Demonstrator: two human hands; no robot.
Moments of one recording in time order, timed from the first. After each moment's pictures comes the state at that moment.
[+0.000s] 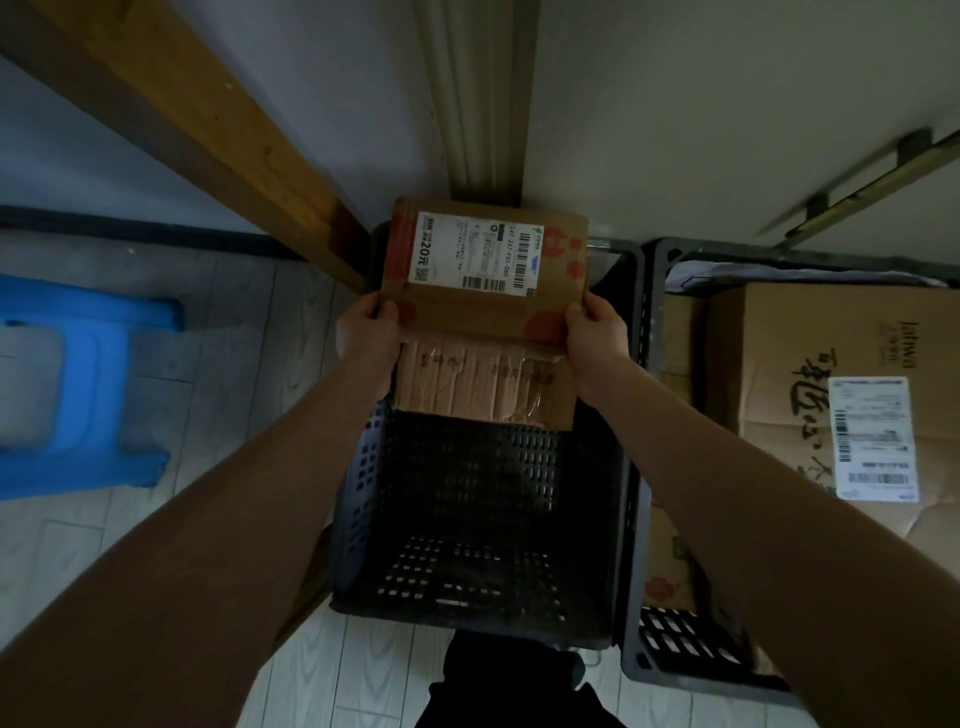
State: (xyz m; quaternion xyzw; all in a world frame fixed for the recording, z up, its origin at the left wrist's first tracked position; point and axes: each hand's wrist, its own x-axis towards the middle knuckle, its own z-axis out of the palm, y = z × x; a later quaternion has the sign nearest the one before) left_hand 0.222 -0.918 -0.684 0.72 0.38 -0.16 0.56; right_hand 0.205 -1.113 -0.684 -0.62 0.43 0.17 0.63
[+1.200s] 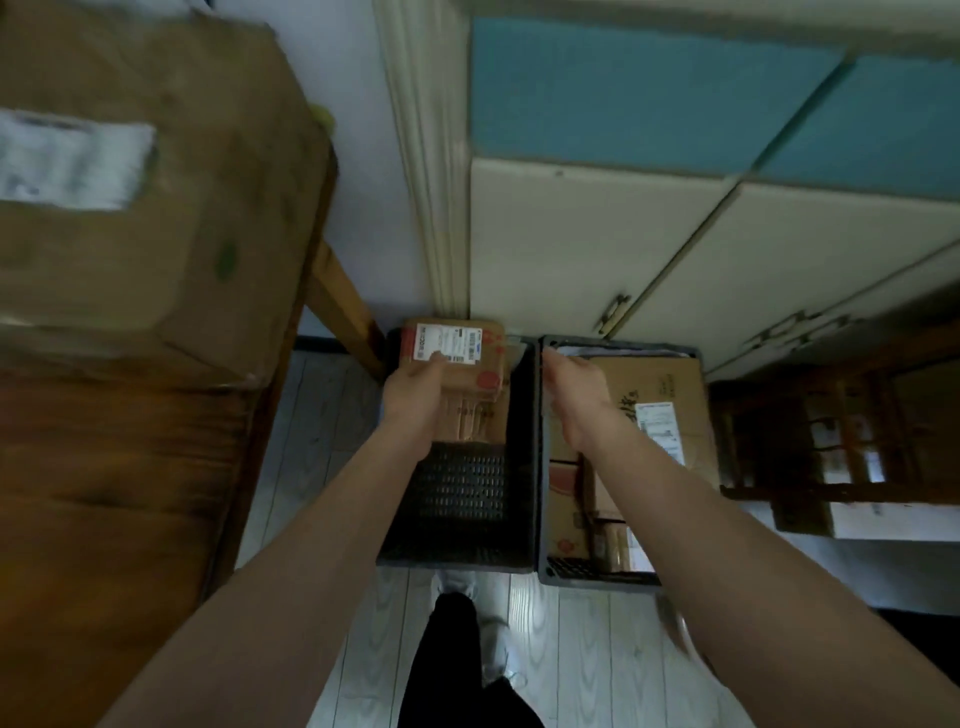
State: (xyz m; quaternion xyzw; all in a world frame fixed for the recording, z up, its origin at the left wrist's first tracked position) left_hand 0.113 -0.976 -0.377 0.67 0.35 -0.22 0.62; right_hand 0.099 -1.133 -0.344 -0.60 0.43 0.15 0.66
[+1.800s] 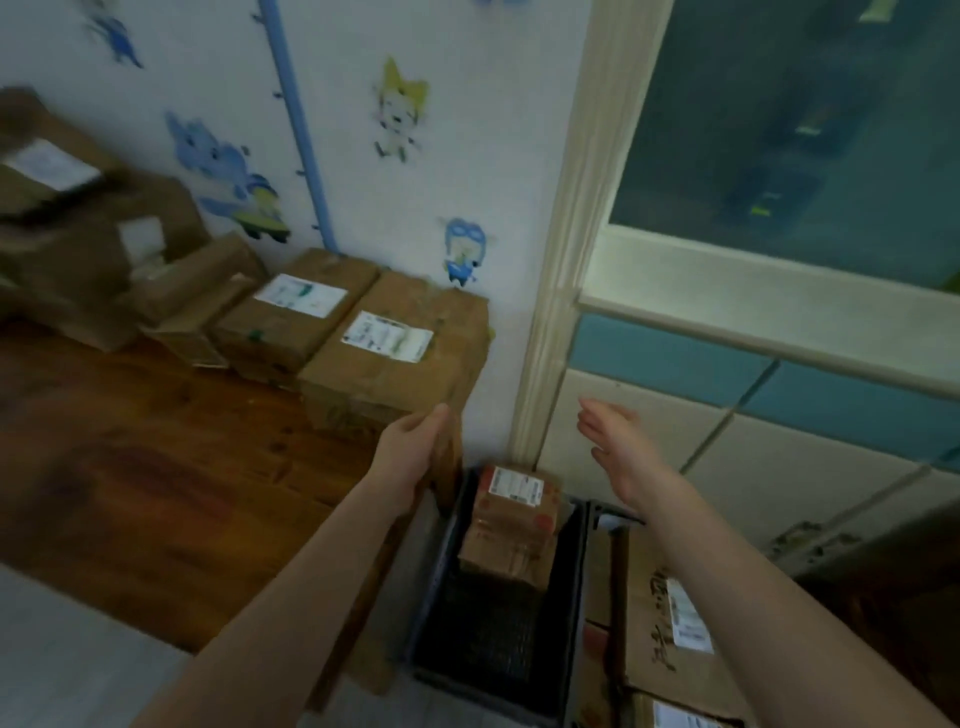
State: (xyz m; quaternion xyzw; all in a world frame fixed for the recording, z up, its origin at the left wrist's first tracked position) left_hand 0.018 -0.862 -0.149 0.65 0.25 -0.09 0.71; right_hand 0.042 -1.068 -0.122 -0.69 0.19 0.12 0.69
